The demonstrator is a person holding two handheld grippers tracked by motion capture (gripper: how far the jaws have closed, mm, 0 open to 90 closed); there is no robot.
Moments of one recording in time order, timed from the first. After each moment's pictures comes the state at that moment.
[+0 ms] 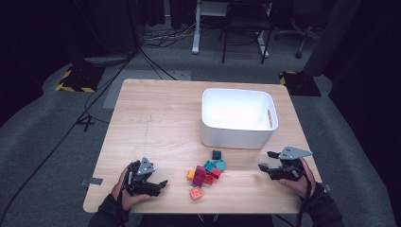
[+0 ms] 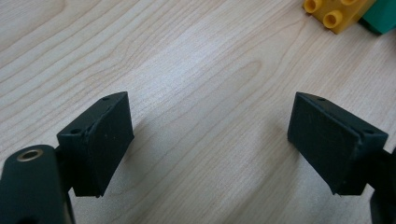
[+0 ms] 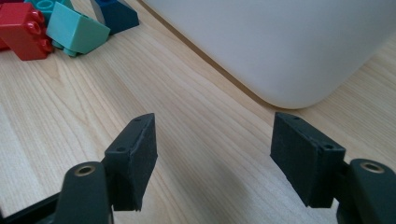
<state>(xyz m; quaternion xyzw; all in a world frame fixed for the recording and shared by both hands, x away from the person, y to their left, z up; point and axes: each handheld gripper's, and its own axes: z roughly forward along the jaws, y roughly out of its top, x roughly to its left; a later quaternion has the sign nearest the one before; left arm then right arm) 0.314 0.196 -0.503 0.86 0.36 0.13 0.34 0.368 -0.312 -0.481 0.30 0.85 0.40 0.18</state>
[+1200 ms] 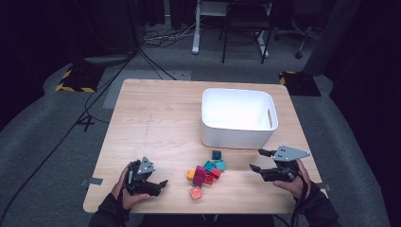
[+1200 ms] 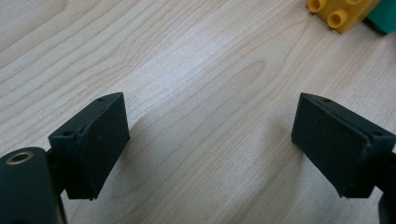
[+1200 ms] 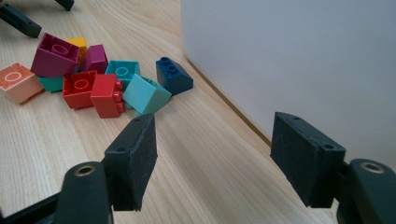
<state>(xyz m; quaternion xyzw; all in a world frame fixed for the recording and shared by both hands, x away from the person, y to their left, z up) 0.315 0.195 -0.503 0.86 0.36 0.13 0.34 0.348 -0.275 -0.440 0.24 0.85 0.44 0.19</state>
